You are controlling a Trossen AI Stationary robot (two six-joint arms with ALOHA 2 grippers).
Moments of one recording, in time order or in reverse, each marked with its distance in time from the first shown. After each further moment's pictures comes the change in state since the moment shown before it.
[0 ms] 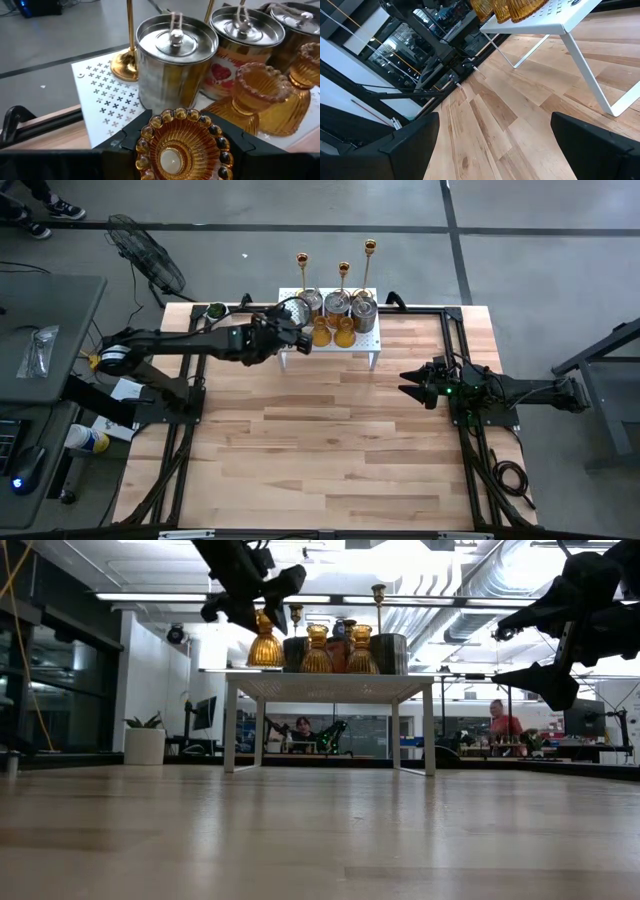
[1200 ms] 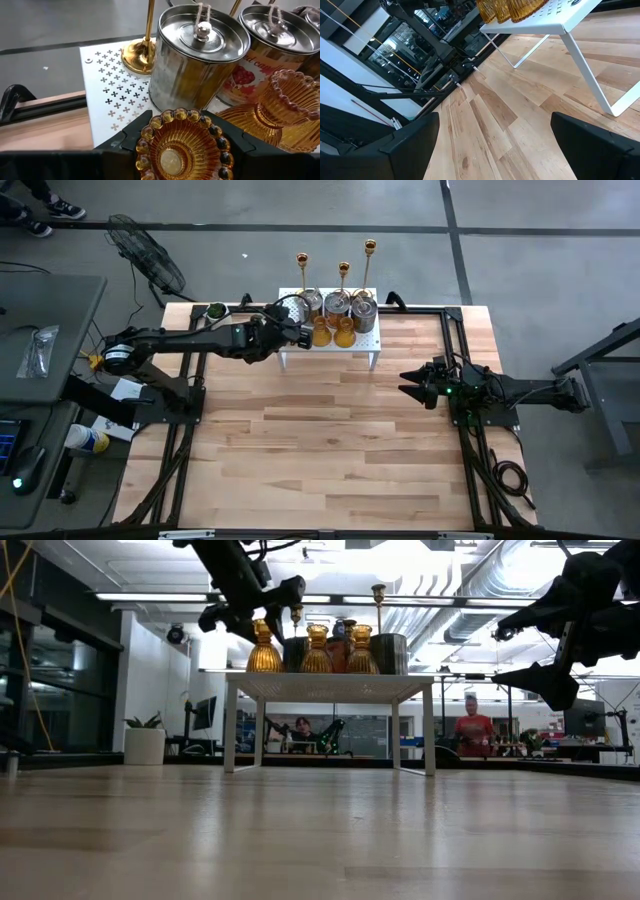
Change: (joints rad) left arm 0.039 0.028 -0.001 -0.019 0.006 -0.131; right arm 0.000 0.000 0.000 0.000 0.000 0.000
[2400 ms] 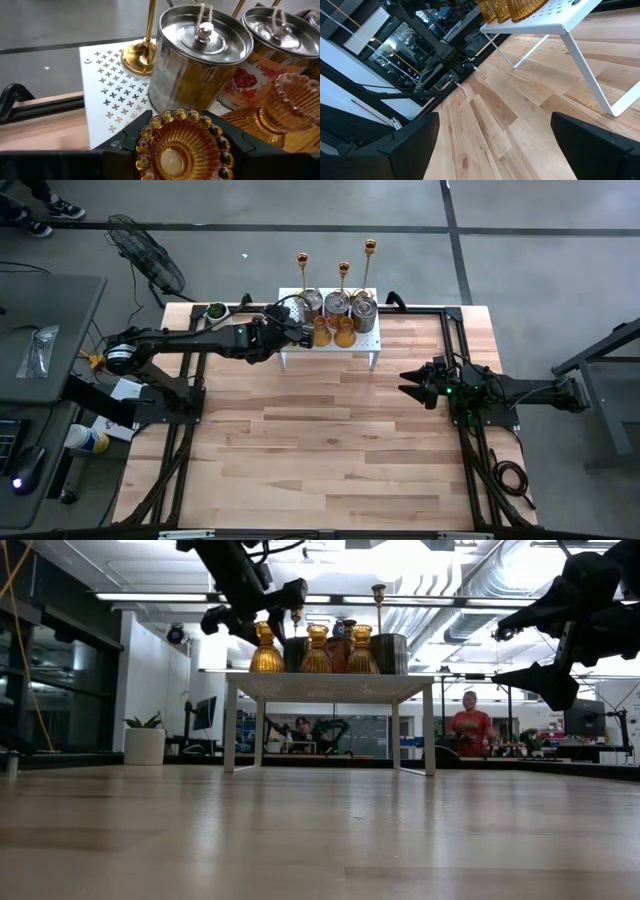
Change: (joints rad) left arm 0.001 0.017 0.000 0.010 -0.010 -0.024; right arm 0.000 0.000 0.000 0.000 0.000 0.000
